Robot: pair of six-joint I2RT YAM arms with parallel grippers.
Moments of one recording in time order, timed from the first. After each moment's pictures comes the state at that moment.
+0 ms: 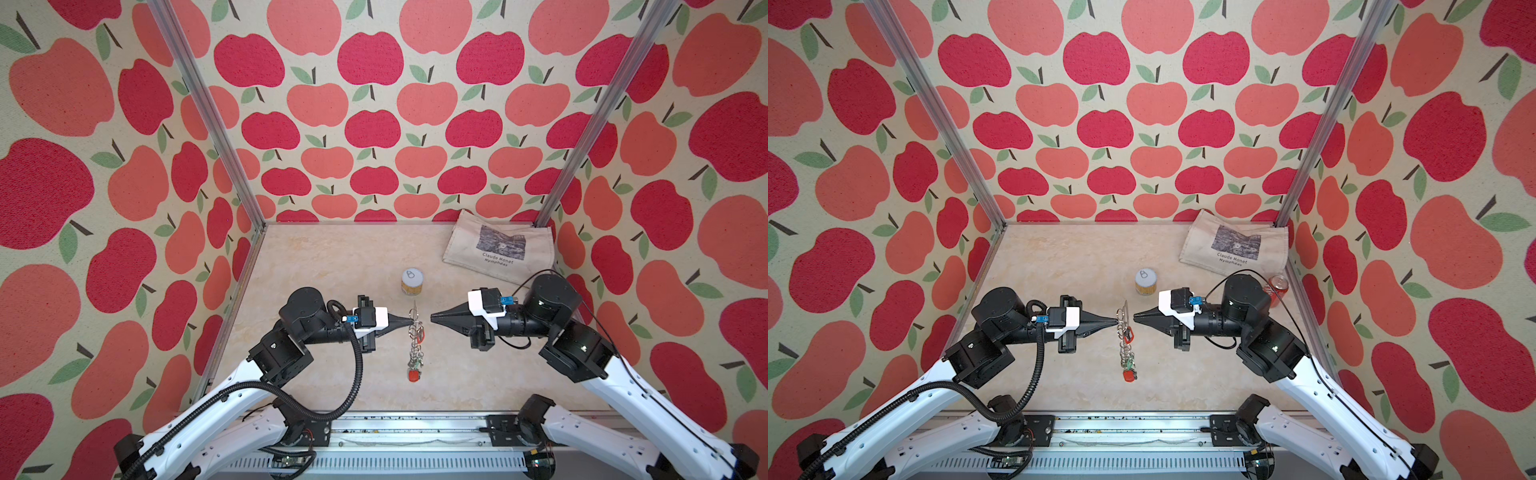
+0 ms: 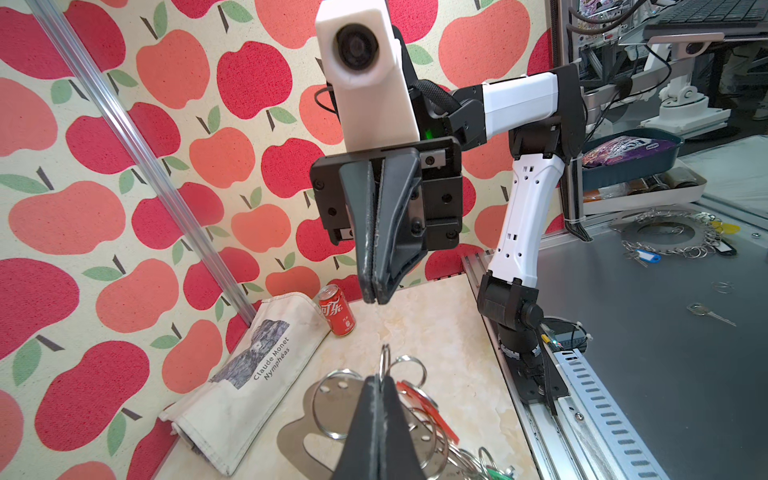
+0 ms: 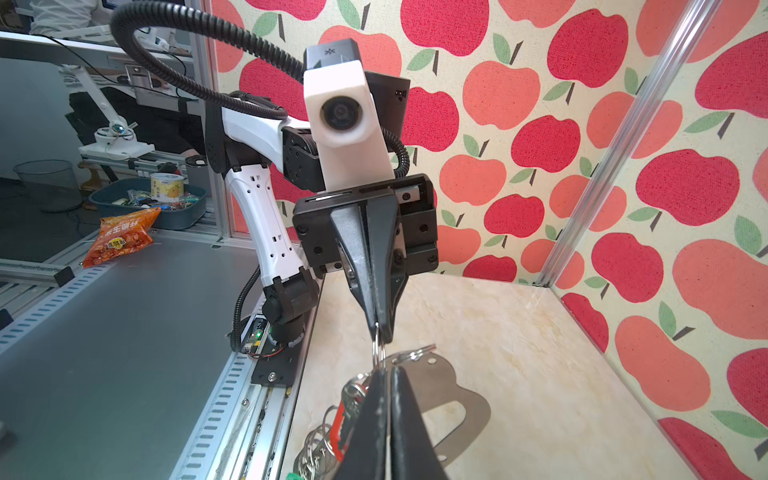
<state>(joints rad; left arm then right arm) -0.81 0.82 0.86 0.00 0.71 0.36 0.84 0.83 1.00 -0.23 -0.78 -0.25</state>
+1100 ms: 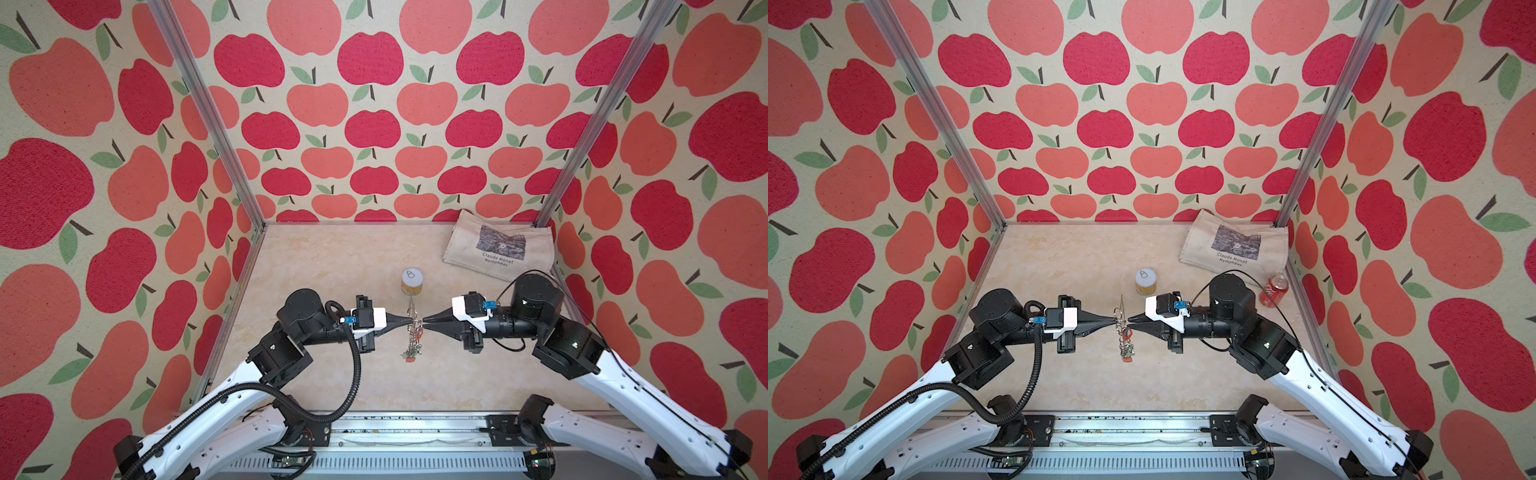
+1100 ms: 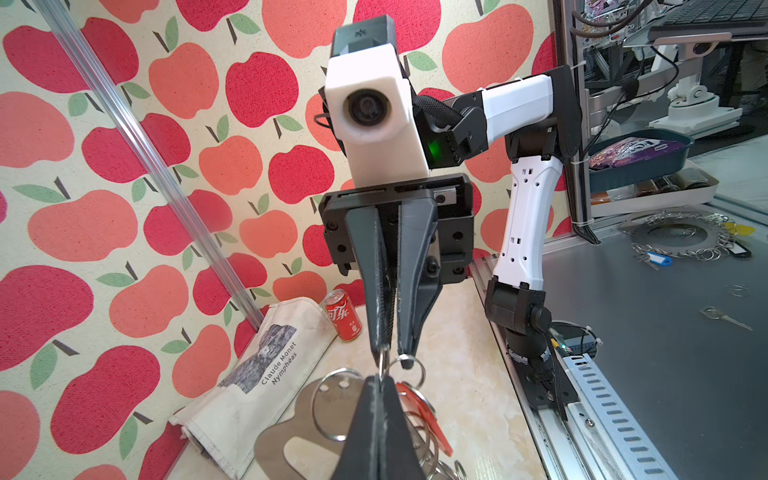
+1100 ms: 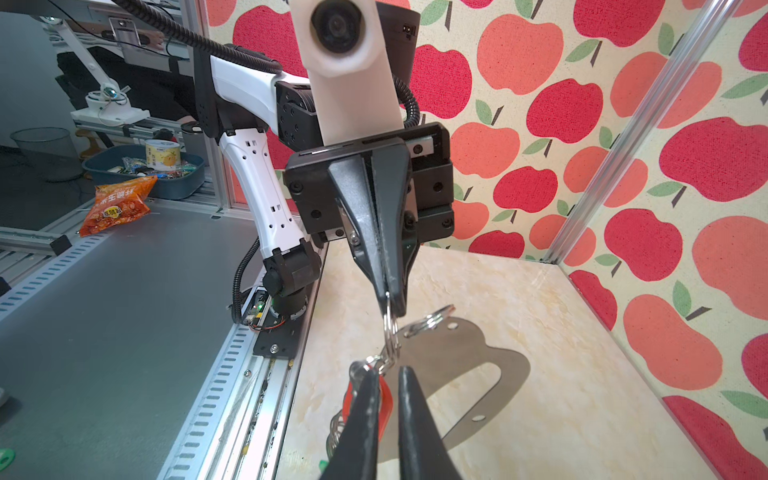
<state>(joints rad) -0.81 0.81 0.85 0.02 0.70 0.36 0.90 0.88 1.02 -0.31 -0.70 -0.32</state>
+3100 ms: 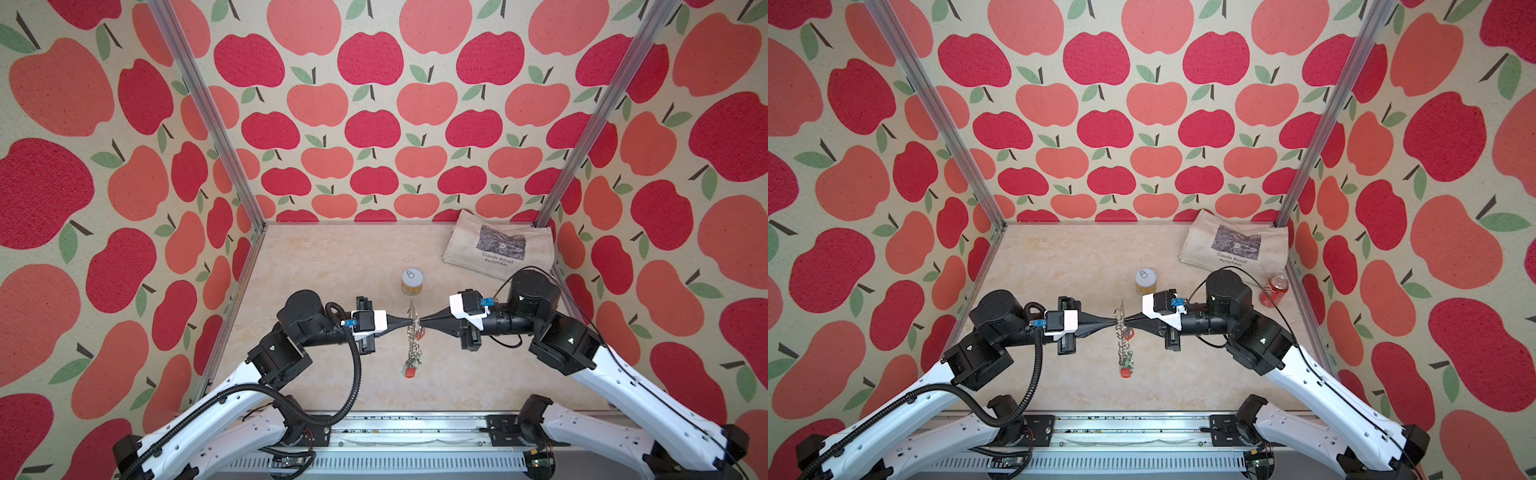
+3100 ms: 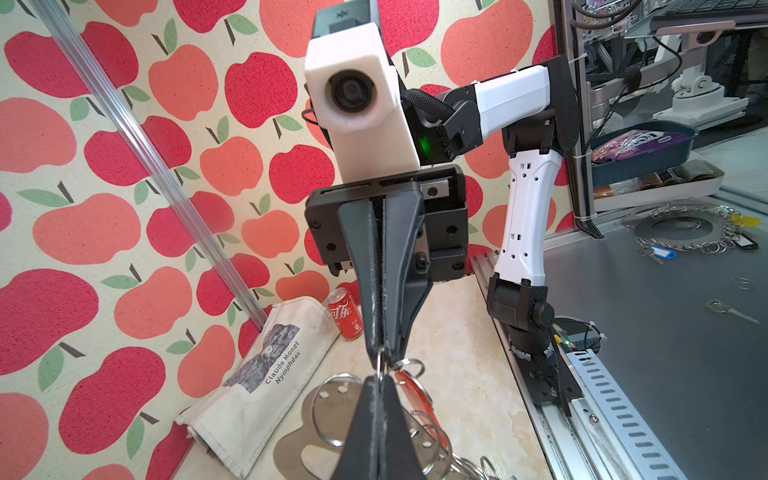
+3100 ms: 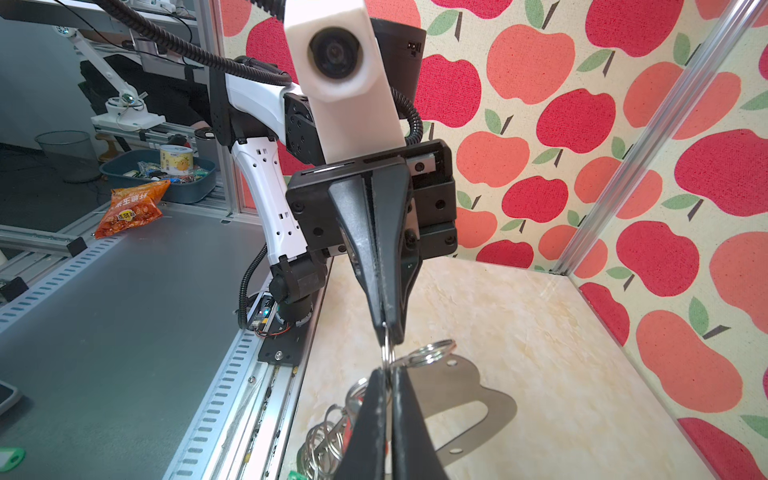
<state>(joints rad) -0.83 0.80 0.85 0.01 0.68 0.38 0.90 0.91 1.04 -0.30 -0.74 -0.33</state>
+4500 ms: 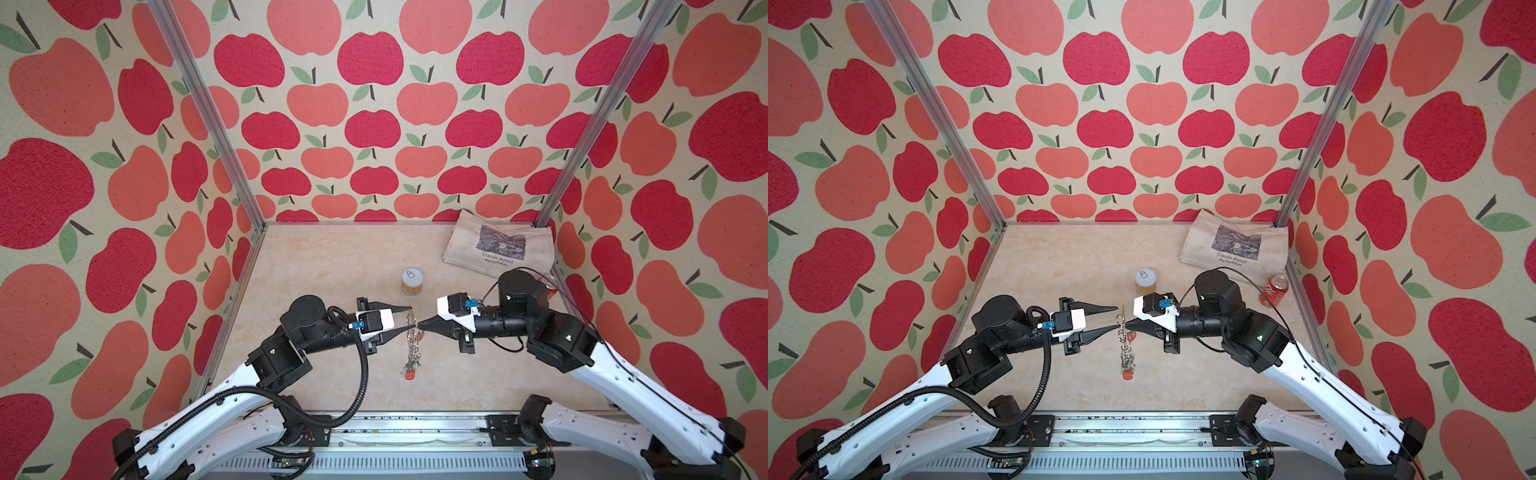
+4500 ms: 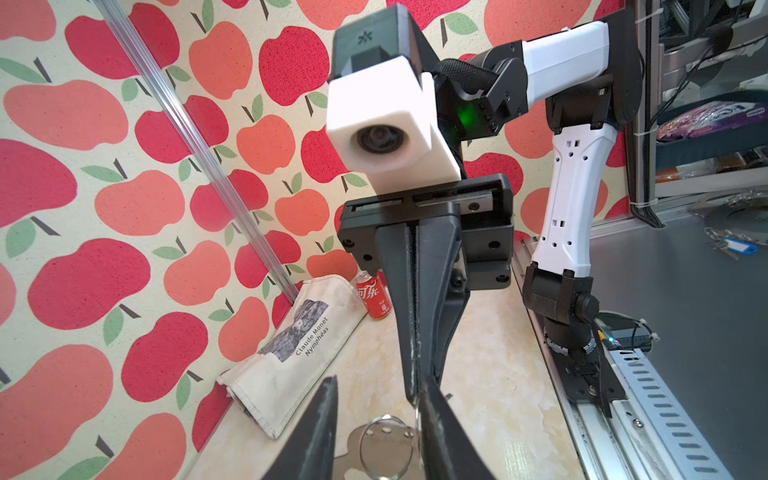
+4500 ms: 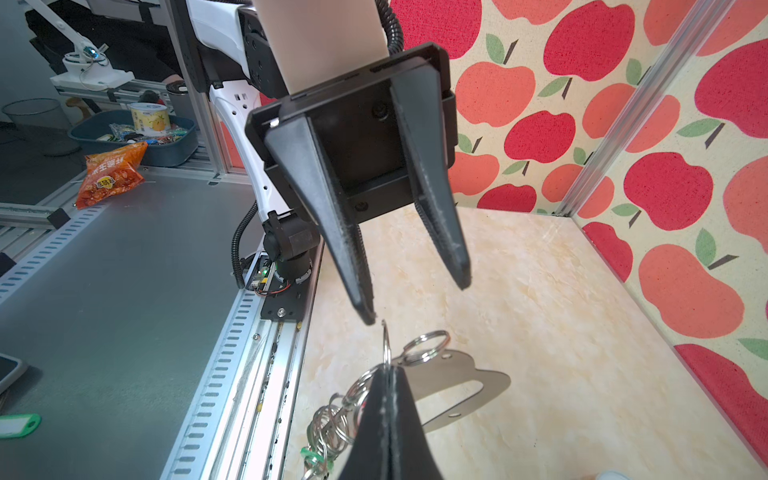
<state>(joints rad) -0.90 0.79 0.85 -0.03 0.47 0.41 0.93 0.94 1.09 -0.48 -0.63 -0.37</state>
